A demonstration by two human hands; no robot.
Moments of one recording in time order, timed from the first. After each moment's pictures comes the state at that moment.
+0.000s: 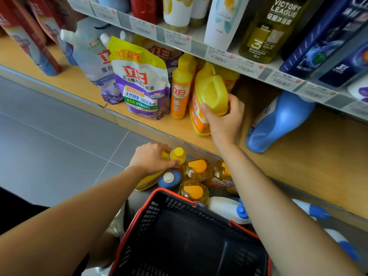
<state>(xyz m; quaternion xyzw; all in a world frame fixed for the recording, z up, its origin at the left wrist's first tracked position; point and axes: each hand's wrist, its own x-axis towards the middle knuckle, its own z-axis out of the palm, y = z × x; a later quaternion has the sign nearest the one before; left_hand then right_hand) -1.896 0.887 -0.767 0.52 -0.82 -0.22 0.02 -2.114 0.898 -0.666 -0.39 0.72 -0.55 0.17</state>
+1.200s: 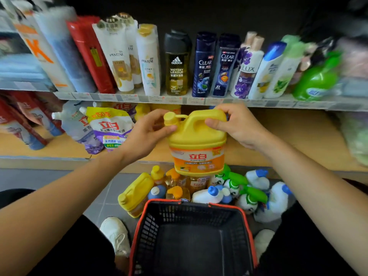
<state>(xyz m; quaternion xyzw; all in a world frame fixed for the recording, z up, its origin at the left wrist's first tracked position) -1.943 0.946 -0.493 0.22 -0.79 -0.50 0.28 -2.174 1.075 -0.466 -0.56 0.62 -0.47 0.28</state>
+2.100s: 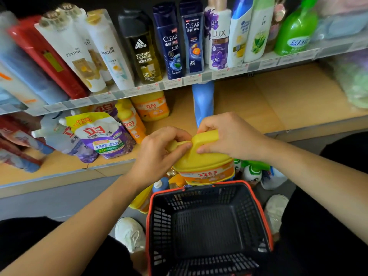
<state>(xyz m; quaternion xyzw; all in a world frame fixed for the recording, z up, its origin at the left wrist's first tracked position) -1.955 1.015 -0.514 0.10 -0.92 -0.28 0.27 -2.140 1.146 -0.489 -0.61 0.69 -0.34 0.18</state>
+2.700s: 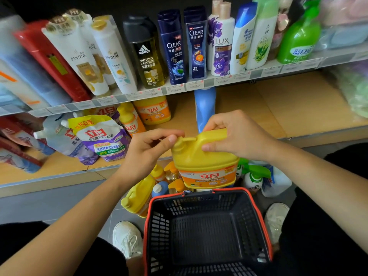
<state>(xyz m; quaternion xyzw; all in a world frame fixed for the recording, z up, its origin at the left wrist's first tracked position) -1.949 0.994 -0.513 0.15 -0.81 -0.51 0.26 -2.155 1.147 -0.484 -0.57 0.70 -0.39 0.20</state>
